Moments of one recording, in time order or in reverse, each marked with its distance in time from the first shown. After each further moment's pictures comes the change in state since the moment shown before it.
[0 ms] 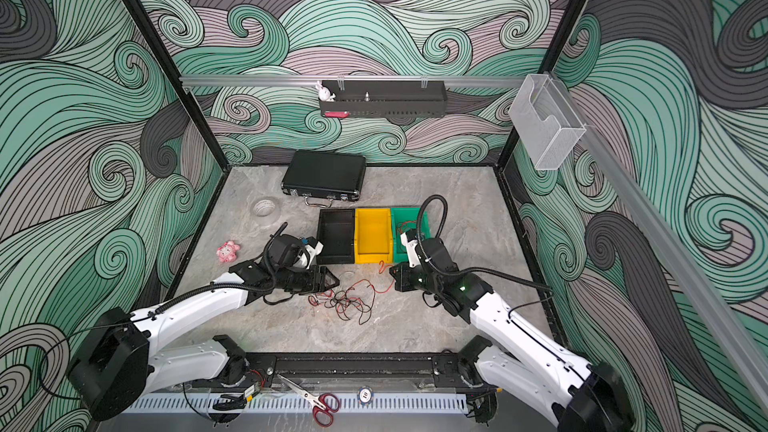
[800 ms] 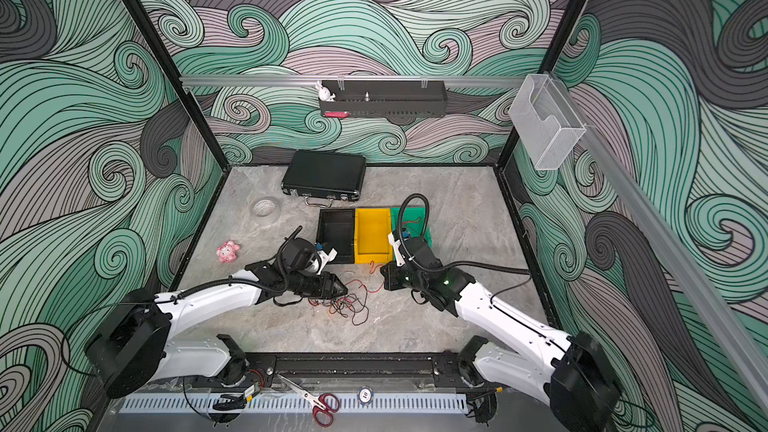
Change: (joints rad) left arm -0.078 0.120 0.000 0.084 0.042 0.037; right arm 0.075 0.129 0.037 0.063 0.075 -0.002
